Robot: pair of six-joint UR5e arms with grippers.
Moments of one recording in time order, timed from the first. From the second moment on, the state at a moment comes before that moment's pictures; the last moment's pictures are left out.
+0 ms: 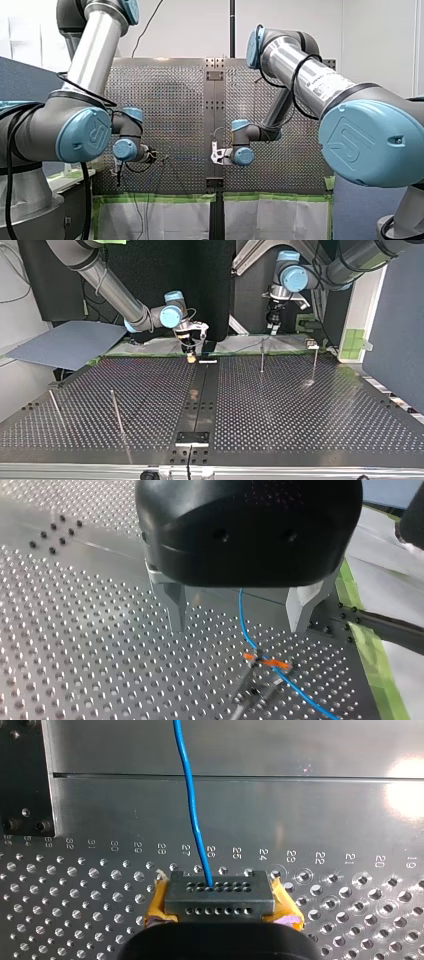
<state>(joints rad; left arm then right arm) -0.08 -2.03 -2.30 -2.18 -1.55 -1.69 2.19 -0.60 1.36 -0.60 1.60 1.59</state>
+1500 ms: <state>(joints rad) -0.15 -2.23 -2.23 -2.03 -1.64 -1.62 2.19 -0.59 1.36 -0.60 1.60 1.58</state>
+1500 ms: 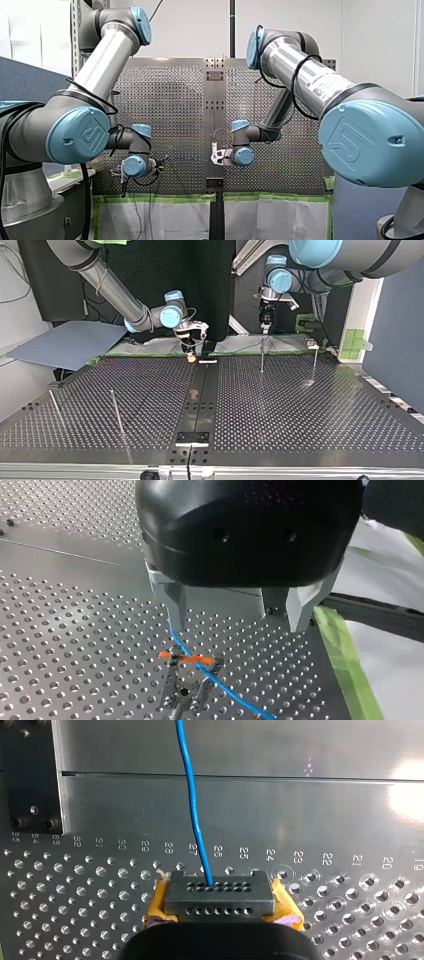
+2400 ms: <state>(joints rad) -0.16 -2.23 -2.21 -2.05 -1.68 -1.60 2.19 -0.59 1.36 -0.60 1.59 1.58</state>
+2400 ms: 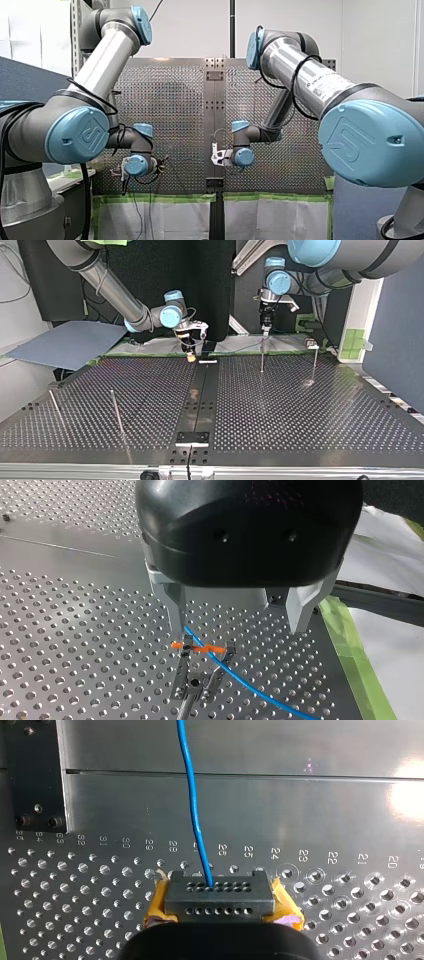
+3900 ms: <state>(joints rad) -0.27 -2.23 -2.04 -2.21 -1.76 -1.68 2.19 -0.58 1.36 -0.60 1.59 1.58</state>
